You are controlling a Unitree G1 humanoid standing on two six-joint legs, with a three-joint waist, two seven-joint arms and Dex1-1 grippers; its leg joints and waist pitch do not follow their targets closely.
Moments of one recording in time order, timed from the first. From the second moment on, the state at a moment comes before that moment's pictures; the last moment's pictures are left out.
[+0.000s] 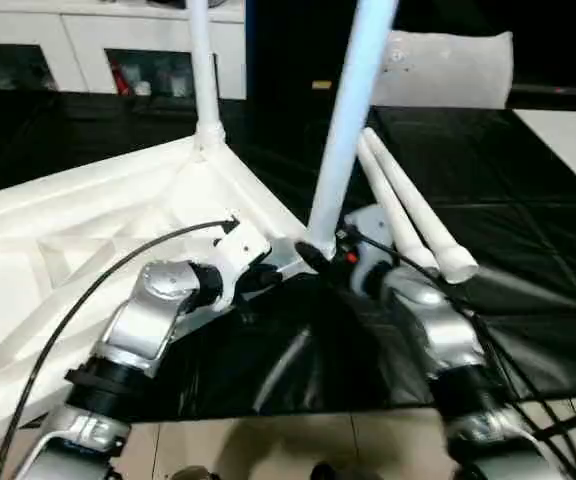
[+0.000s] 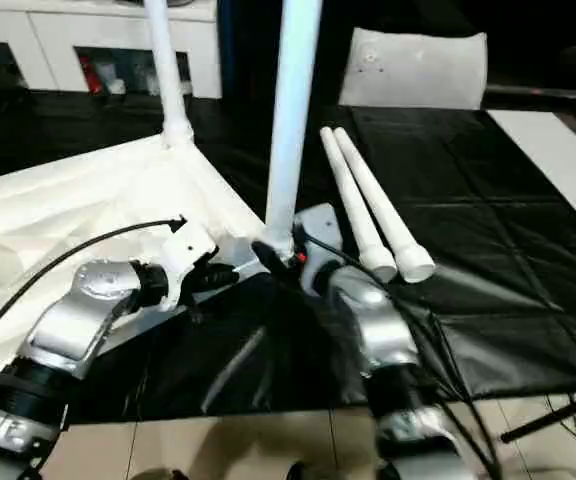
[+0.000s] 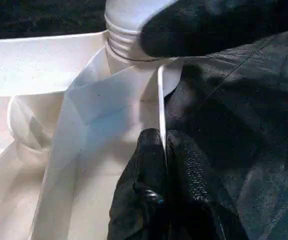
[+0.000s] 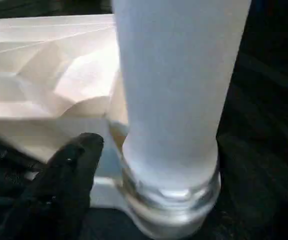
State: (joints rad) left arm -0.46 0.33 -0.21 0.25 0.07 0.38 -0.85; right arm -0.45 -0.07 0.05 0.45 0.09 0.17 0.59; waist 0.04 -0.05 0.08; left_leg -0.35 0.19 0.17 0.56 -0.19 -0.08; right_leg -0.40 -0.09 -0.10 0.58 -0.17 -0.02
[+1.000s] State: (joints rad) left arm -0.44 0.47 0.08 0.27 0.03 0.31 -0.55; right arm -0.21 -0.08 0.18 0.08 0.09 0.39 0.51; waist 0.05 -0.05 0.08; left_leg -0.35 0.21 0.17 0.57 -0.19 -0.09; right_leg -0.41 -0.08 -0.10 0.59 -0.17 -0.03
